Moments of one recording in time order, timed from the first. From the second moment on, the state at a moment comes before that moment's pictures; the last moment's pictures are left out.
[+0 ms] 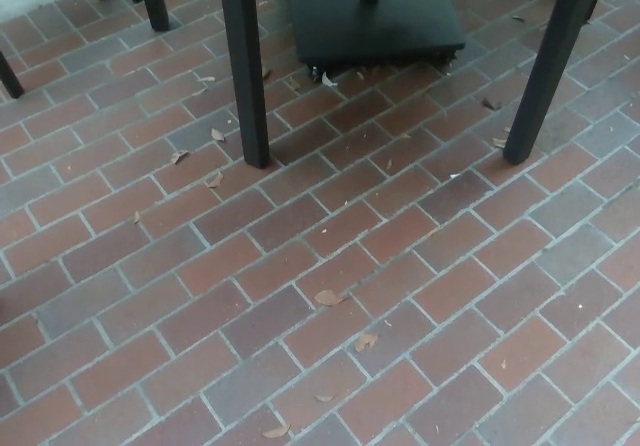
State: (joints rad) left_arm 0.10 0.53 0.15 1.21 0.07 0.00 -0.01; right_arm 0.27 -0.54 -0.21 1.02 -0.13 -0.23 0.04
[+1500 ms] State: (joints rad) left_arm -0.01 0.51 0.35 1.27 -0.03 -0.20 -0.04; right_arm 0.13 -0.58 -0.36 1.16 -0.01 -0.52 0.04
